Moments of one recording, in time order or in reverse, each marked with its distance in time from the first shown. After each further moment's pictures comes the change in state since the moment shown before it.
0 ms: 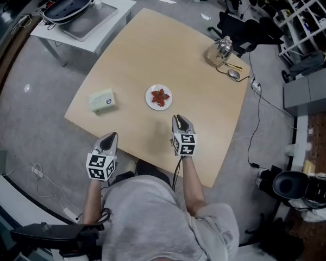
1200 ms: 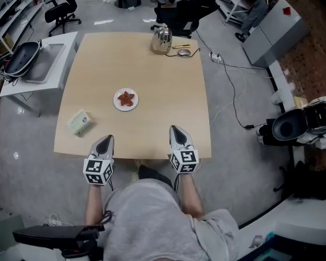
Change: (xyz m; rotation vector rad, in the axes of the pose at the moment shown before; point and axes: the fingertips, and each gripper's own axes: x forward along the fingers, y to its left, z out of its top) left arm -0.010 -0.086 0.041 0.214 -0.097 -0.317; right arm -0.212 0.008 0.006 0.142 -0.294 -0.307
